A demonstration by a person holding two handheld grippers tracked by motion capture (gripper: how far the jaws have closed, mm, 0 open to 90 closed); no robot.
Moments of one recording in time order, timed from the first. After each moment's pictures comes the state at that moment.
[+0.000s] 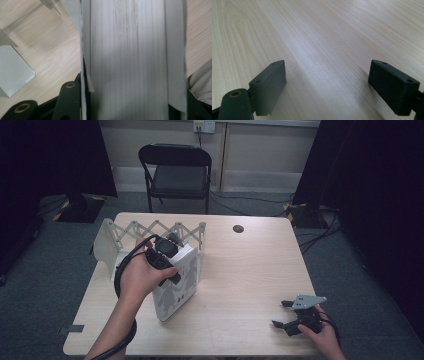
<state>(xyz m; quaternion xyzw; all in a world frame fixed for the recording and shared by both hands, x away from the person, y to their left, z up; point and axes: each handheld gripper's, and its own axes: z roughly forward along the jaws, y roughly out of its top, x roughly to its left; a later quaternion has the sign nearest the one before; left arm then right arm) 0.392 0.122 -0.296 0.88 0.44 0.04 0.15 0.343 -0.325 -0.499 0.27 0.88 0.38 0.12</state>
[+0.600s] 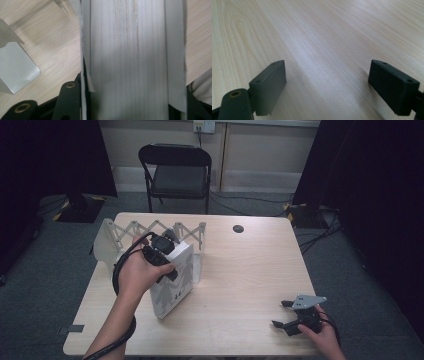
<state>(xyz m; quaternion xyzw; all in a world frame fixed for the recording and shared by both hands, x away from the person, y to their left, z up) 0.401 0.130 -0.297 0.87 0.46 0.05 0.15 0.343 -0.325 -0.499 0.27 0.88 0.38 0.12</state>
